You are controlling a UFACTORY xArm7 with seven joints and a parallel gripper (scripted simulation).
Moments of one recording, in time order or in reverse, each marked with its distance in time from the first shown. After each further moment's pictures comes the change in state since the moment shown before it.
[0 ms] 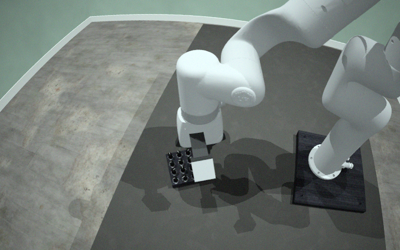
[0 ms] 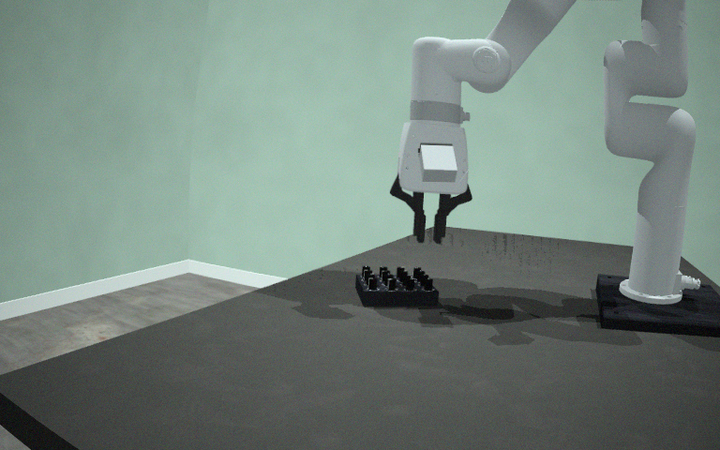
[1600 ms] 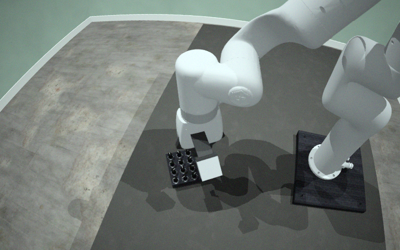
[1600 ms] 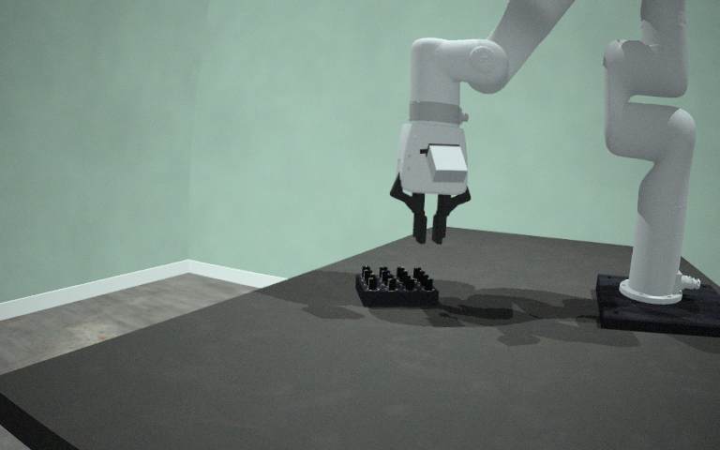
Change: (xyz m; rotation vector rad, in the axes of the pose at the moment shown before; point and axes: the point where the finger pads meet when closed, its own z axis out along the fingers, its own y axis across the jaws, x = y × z) arm 0.000 0.000 0.001 0.005 0.015 -0.122
